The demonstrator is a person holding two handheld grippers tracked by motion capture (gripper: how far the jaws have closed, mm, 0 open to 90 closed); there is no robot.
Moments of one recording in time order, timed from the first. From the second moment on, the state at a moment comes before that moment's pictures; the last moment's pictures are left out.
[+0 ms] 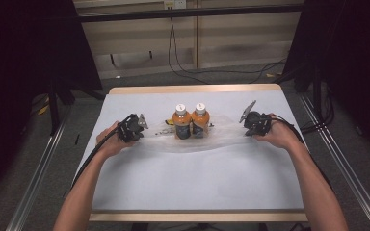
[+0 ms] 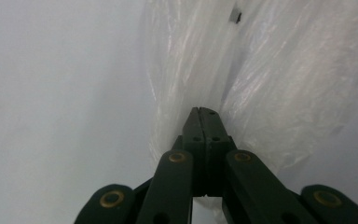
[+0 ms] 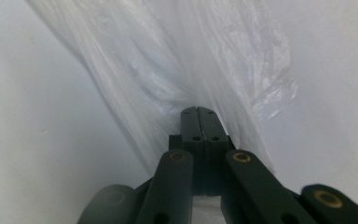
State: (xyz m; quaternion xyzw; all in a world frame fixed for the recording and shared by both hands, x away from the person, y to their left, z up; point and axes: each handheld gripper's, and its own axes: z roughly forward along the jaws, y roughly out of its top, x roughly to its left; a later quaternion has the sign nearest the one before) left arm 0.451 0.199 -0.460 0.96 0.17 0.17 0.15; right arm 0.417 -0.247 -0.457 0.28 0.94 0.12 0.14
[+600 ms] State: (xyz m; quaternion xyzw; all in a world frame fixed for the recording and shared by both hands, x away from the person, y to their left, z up) left arm 0.461 0.215 -0.462 0.93 0.24 0.14 0.23; right arm 0.426 -0.251 -0.458 0.30 0.93 0.17 0.15
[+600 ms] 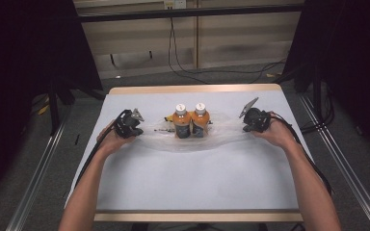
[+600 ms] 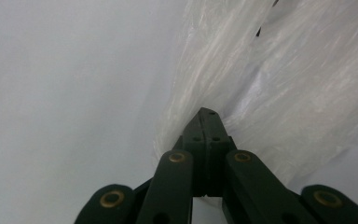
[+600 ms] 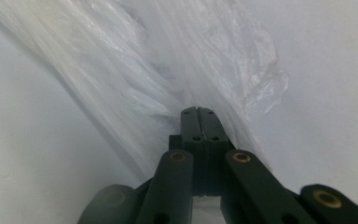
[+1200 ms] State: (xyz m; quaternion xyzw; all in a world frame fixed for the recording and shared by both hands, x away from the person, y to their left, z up) left arm 0.413 0.194 -0.421 0.89 0.20 0.12 0.40; right arm 0.401 -0.240 -0.432 0.30 0.87 0.36 0.13
